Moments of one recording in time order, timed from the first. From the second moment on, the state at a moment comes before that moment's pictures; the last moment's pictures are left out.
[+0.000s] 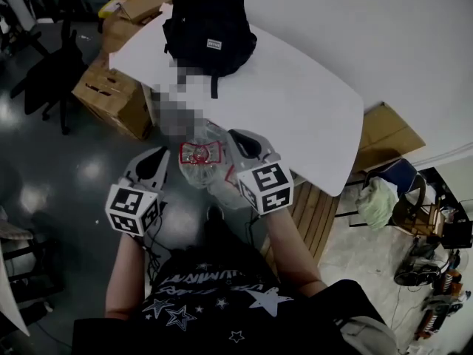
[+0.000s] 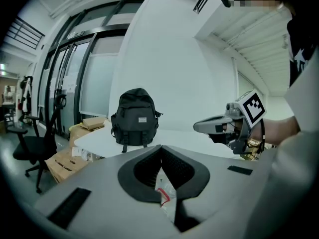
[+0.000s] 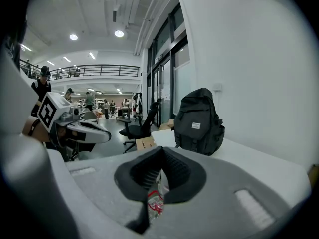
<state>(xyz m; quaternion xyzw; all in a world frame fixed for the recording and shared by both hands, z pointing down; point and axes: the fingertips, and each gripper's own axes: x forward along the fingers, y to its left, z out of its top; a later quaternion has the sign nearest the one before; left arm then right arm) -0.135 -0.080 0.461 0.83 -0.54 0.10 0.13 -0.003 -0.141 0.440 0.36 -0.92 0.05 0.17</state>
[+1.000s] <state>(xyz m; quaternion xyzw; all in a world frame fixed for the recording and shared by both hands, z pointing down) -0.155 0.047 0.423 0.84 -0.53 0.07 0.09 -0.022 0.005 0.415 0.37 -0.92 0.02 0.16</state>
